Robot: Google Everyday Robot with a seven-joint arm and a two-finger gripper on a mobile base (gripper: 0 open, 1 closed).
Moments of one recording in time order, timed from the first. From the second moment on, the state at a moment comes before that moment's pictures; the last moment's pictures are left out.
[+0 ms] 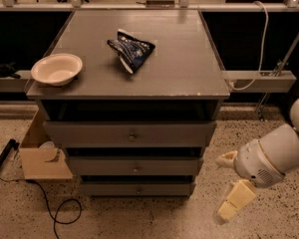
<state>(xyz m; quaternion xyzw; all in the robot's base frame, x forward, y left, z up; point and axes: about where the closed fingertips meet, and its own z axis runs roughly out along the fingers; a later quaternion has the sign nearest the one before) 0.364 -0.162 0.729 -0.51 0.79 0.29 0.15</state>
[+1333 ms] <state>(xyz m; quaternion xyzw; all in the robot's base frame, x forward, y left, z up) 0.348 -0.179 0.718 -0.36 0.82 0.30 0.32</state>
